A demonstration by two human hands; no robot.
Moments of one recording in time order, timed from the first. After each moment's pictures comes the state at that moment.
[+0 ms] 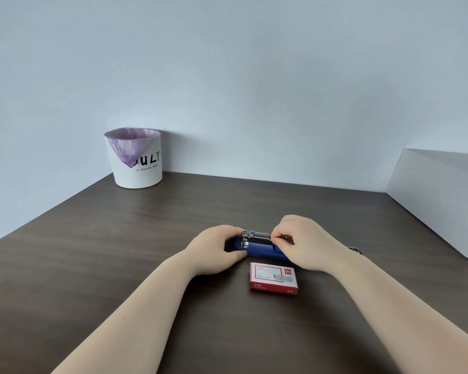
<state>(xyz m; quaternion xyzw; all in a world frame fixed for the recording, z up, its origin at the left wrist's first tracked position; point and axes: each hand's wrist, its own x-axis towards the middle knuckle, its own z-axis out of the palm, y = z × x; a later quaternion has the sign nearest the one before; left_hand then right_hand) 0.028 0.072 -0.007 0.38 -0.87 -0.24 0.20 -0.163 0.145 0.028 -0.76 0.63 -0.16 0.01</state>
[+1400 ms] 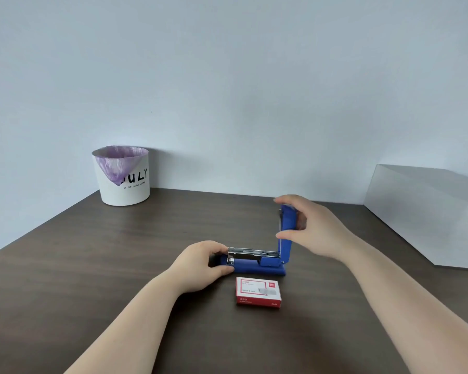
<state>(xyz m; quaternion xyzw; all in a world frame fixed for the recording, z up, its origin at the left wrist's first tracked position) 0.029 0.069 -0.012 0.39 -0.87 -0.21 0.23 -0.194 0.163 0.074 -0.68 0.66 -0.32 0.08</state>
